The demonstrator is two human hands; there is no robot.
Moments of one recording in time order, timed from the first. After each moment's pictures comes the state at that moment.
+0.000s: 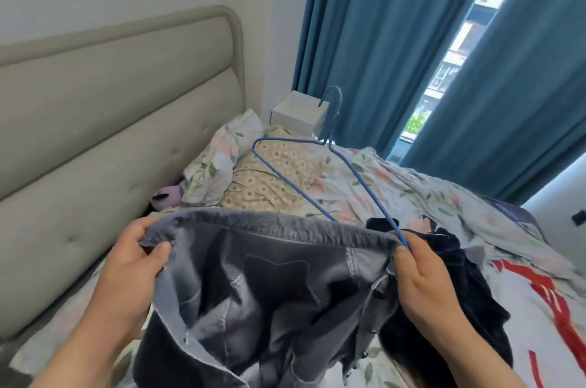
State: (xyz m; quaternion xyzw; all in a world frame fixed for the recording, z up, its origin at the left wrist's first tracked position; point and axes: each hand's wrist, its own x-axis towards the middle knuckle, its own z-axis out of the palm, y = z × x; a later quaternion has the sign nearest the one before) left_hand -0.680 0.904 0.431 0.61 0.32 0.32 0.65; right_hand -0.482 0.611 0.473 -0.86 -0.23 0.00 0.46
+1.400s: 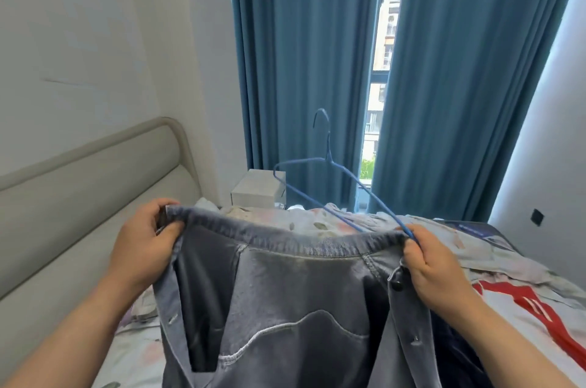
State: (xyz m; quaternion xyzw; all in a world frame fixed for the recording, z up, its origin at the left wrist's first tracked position) left_hand -0.512 0.869 0.541 0.83 0.16 0.40 0.36; right_hand -0.367 0.478 0.514 -0.84 -0.25 -0.15 0.46
